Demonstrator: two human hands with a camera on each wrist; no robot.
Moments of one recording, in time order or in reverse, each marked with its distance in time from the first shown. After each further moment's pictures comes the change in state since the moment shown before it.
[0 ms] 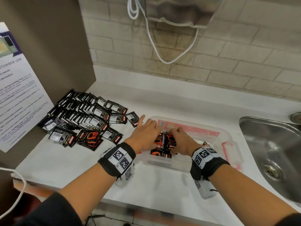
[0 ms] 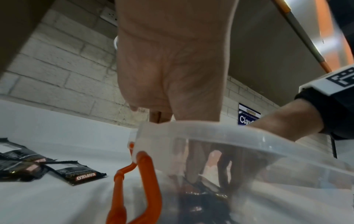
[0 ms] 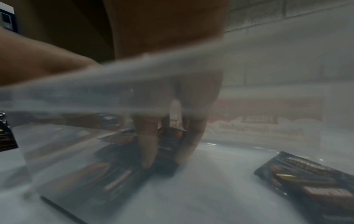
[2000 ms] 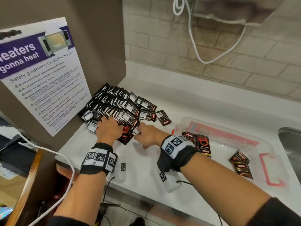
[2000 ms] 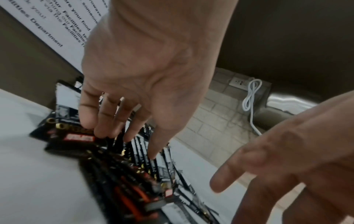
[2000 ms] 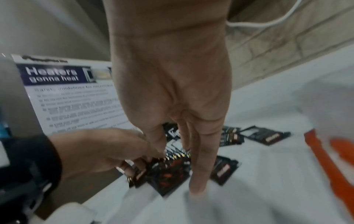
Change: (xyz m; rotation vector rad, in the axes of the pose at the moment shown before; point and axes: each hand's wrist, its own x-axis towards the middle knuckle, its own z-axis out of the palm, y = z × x) left_hand -0.120 -0.160 0.024 -0.461 -0.020 -1.086; right_hand 0.035 -0.222 0.028 0.196 -0.343 -0.143
